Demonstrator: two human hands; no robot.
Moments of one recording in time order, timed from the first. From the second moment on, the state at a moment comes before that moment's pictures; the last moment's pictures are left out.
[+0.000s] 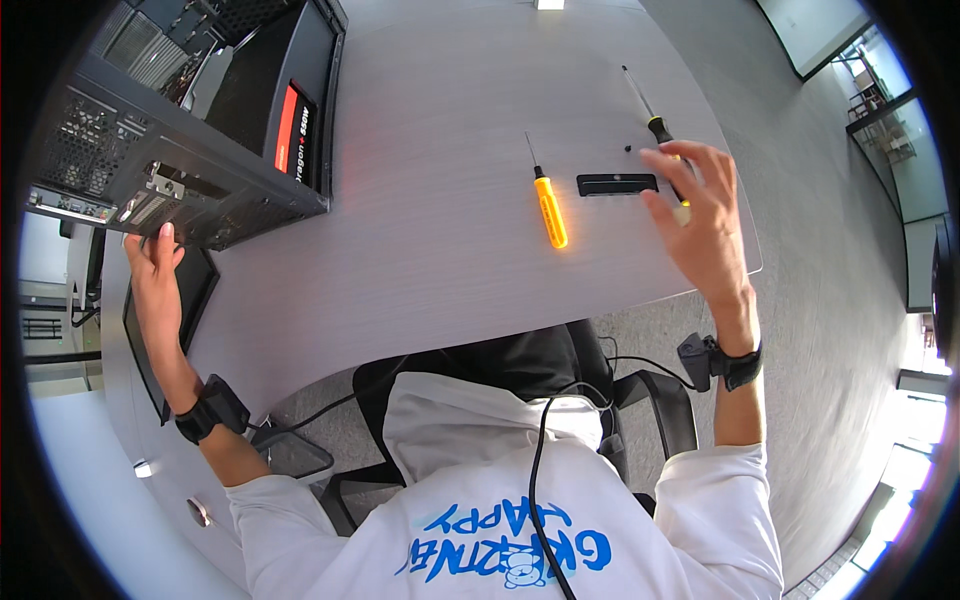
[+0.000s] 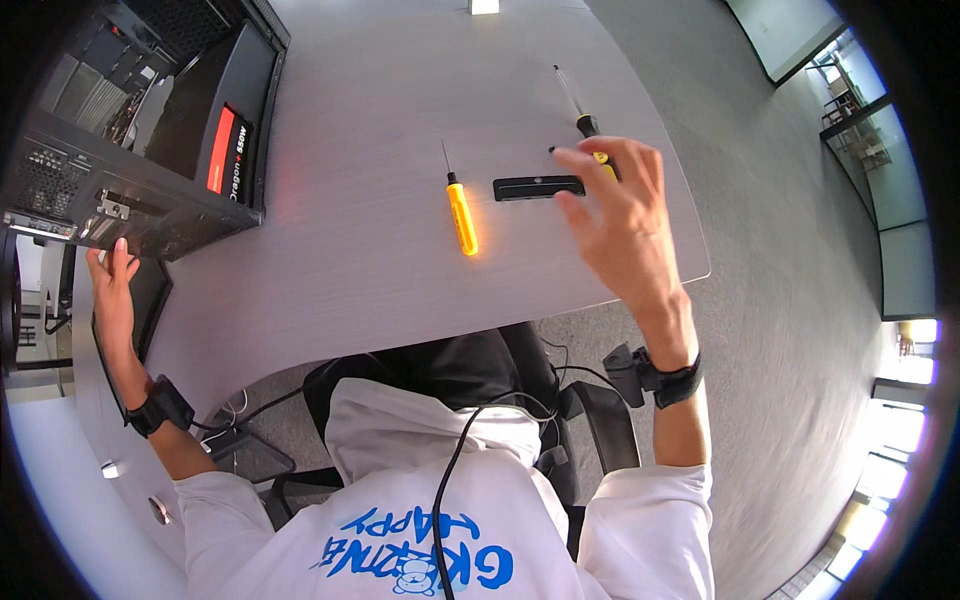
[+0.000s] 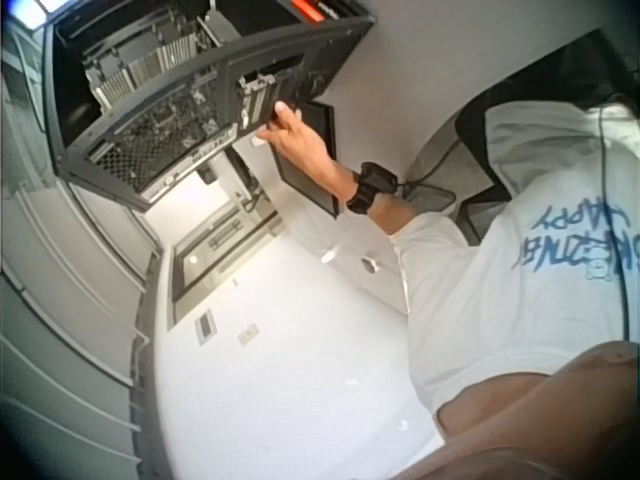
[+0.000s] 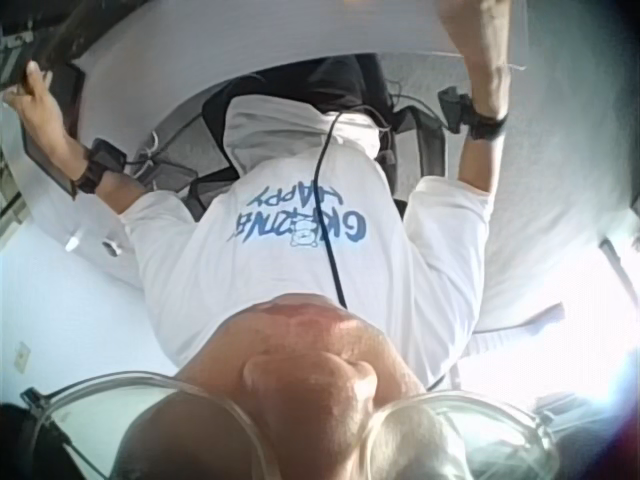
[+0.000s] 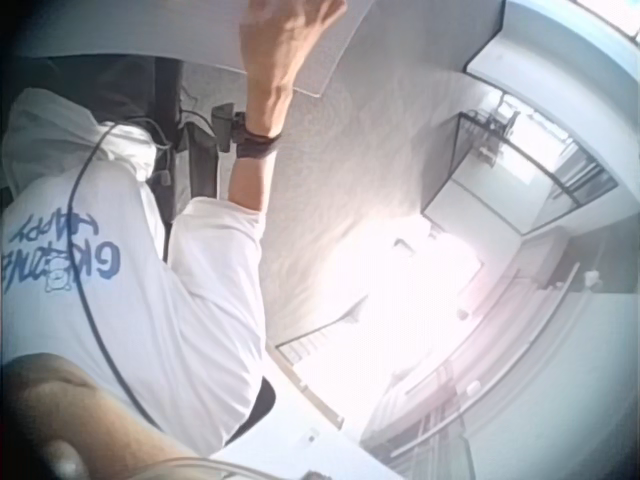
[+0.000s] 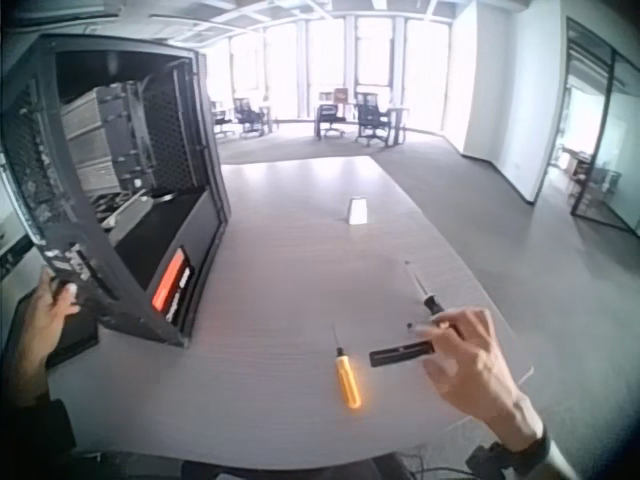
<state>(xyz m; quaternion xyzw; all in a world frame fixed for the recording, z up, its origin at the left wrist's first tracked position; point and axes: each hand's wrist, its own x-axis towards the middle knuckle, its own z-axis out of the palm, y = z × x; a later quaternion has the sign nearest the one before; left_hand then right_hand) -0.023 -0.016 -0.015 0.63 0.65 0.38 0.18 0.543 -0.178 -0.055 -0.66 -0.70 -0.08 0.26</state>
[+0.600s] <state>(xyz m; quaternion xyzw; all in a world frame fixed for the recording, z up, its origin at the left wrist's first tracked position) 0.012 -0.044 -0.013 0.64 0.65 0.40 0.09 0.510 -0.164 -0.046 -0.67 -0.58 0.09 0.46</state>
